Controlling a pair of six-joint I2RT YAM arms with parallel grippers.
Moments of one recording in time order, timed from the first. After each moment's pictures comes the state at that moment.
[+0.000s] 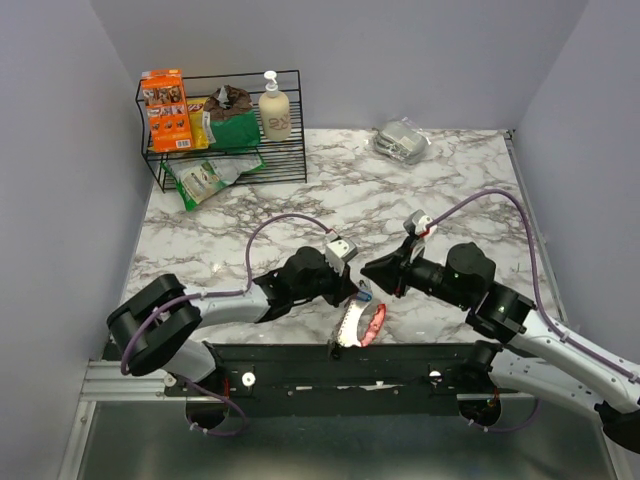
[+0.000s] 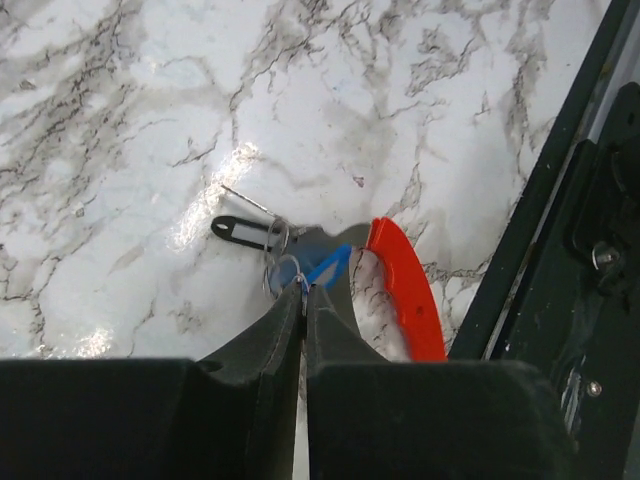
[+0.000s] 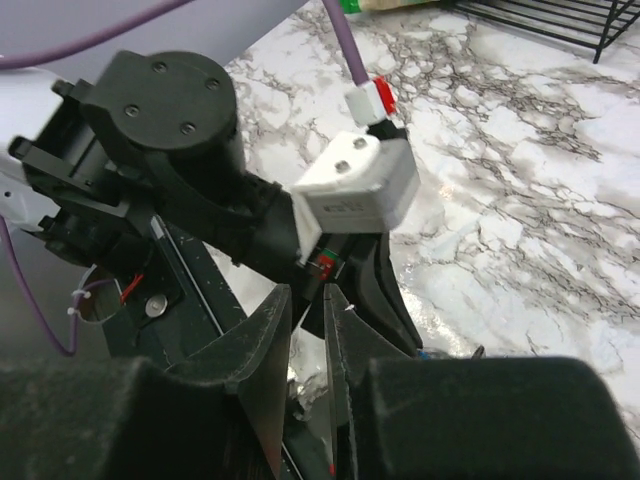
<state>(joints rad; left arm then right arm) -0.94 1.42 0.55 0.45 0.21 -0.30 0.89 0.73 0.66 -0.09 -0.11 0.28</state>
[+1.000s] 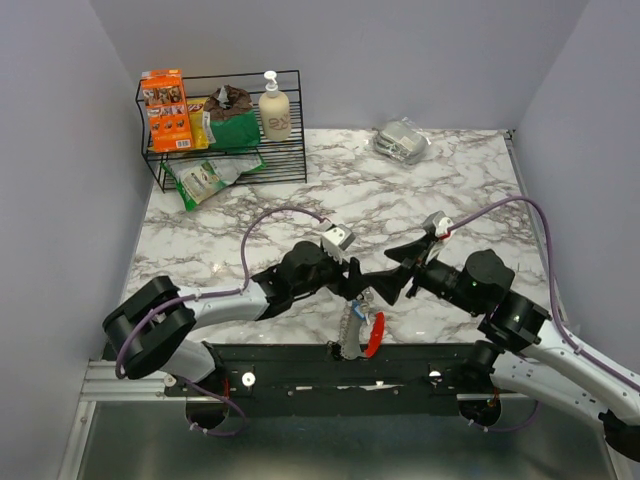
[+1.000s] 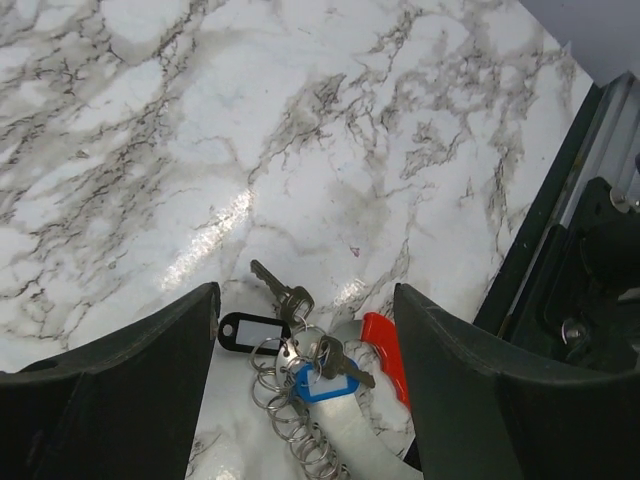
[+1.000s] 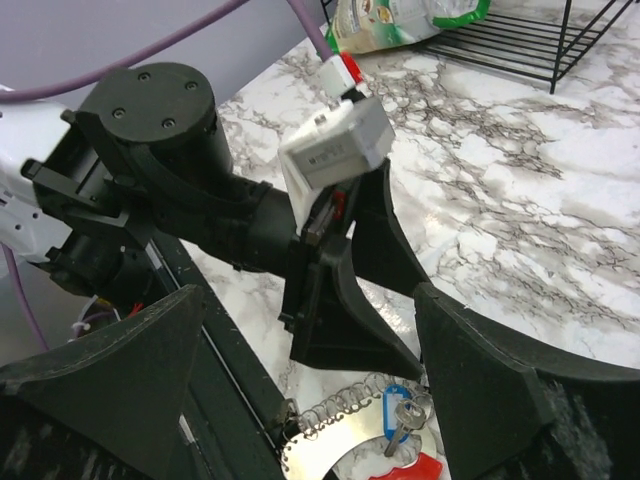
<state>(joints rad) -0.93 1.42 0.60 0.50 0.13 -0.37 0.89 0.63 0.65 -0.11 -0.05 0.30</state>
